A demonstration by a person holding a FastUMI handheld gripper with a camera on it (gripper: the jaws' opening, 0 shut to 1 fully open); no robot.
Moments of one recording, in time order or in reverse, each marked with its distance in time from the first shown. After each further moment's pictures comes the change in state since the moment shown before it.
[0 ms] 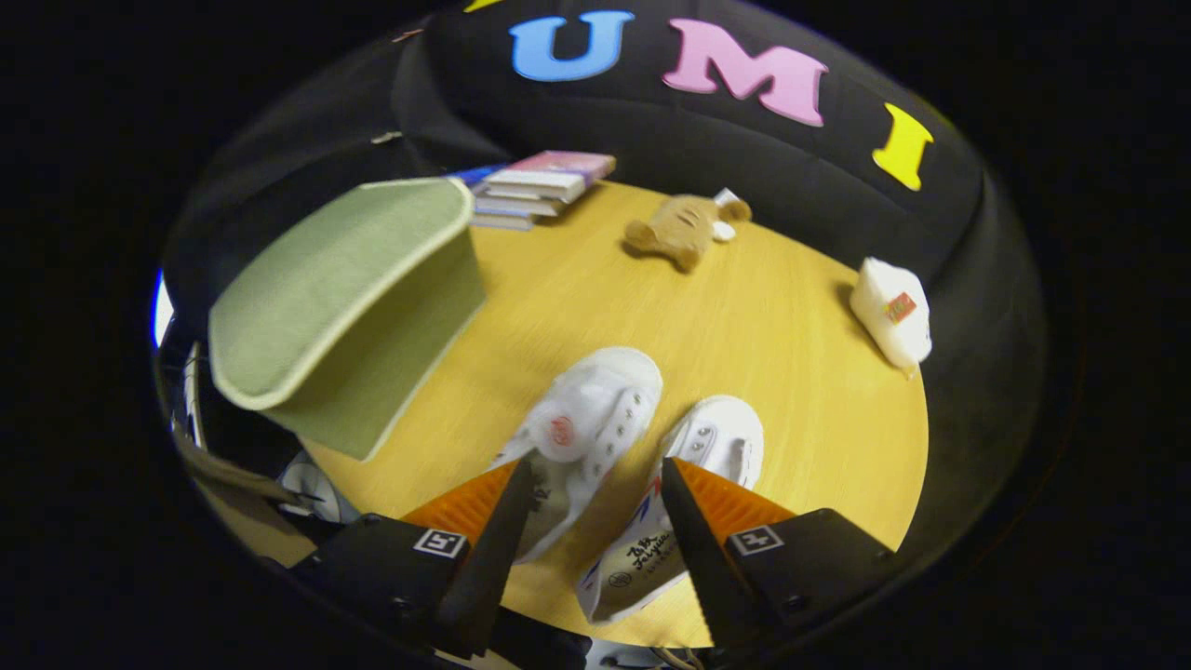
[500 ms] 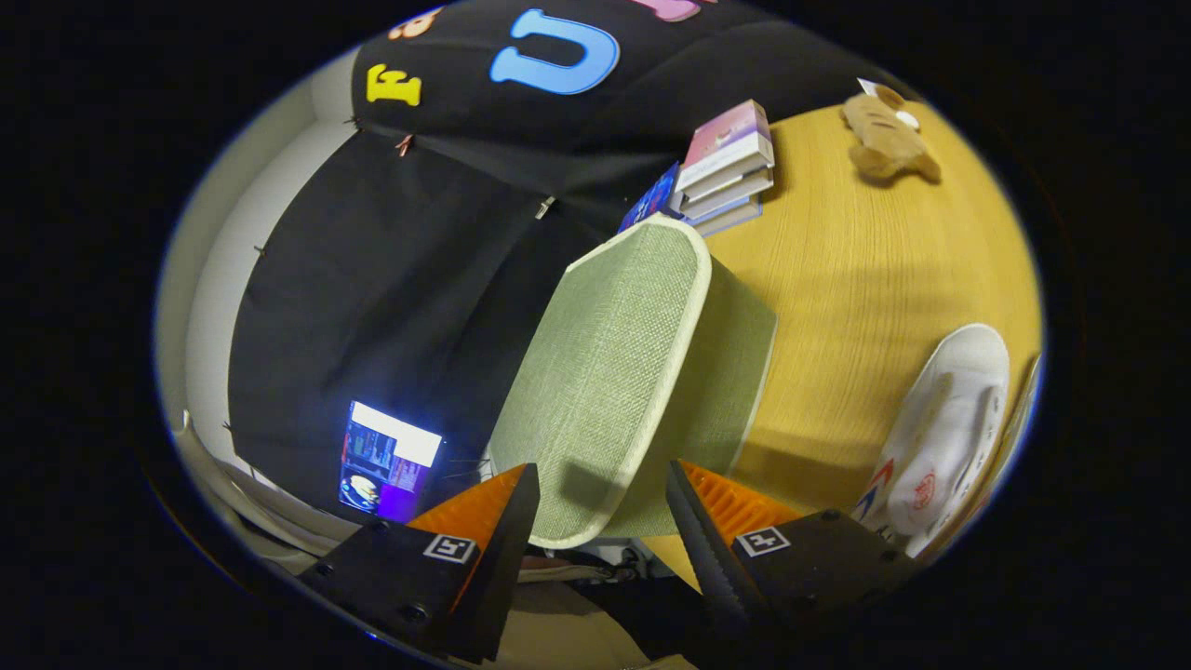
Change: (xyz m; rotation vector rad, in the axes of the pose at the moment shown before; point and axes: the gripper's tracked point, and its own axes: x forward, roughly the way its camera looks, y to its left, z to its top) arm 0.036 0.146 0.061 0.598 0.108 0.843
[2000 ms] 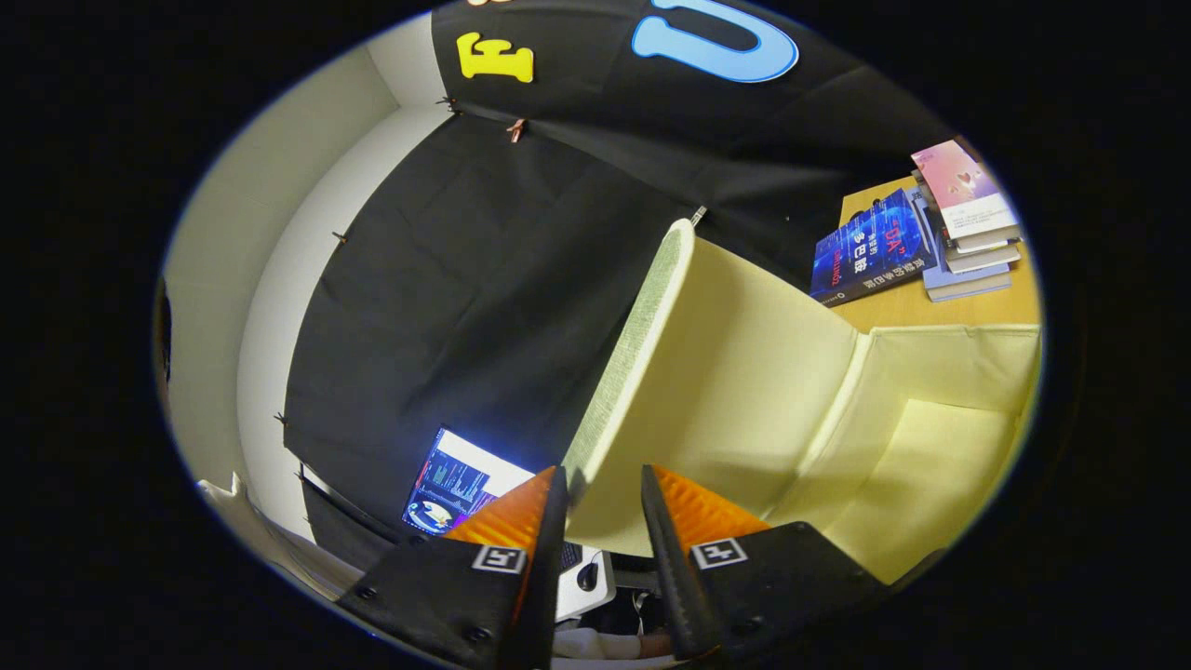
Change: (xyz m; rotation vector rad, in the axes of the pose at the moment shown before) arm 0.147 0.236 0.056 -0.159 -0.058 0.265
